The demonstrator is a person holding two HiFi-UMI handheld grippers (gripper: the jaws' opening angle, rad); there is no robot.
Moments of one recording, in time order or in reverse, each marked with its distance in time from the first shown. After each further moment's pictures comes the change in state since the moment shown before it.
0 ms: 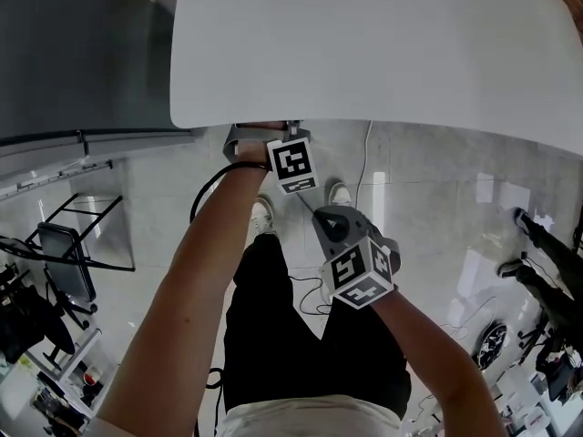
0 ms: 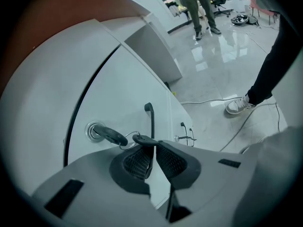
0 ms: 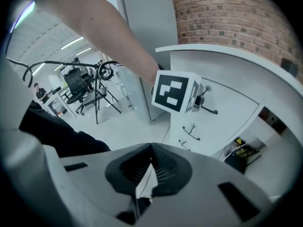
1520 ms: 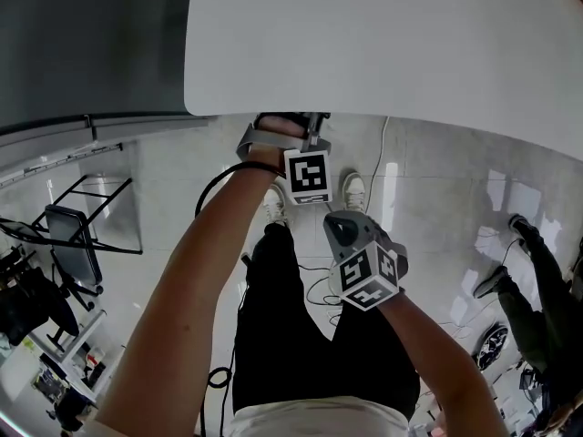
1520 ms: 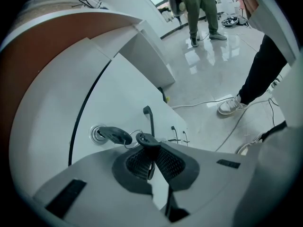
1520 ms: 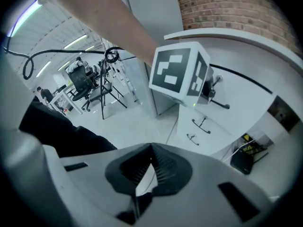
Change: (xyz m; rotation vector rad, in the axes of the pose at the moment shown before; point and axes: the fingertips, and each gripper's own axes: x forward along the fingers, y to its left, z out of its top) left arm -0.026 -0.016 0.014 0.053 -0.065 -0.032; right arm 0.012 0.023 -0.023 -0.018 0.055 0.069
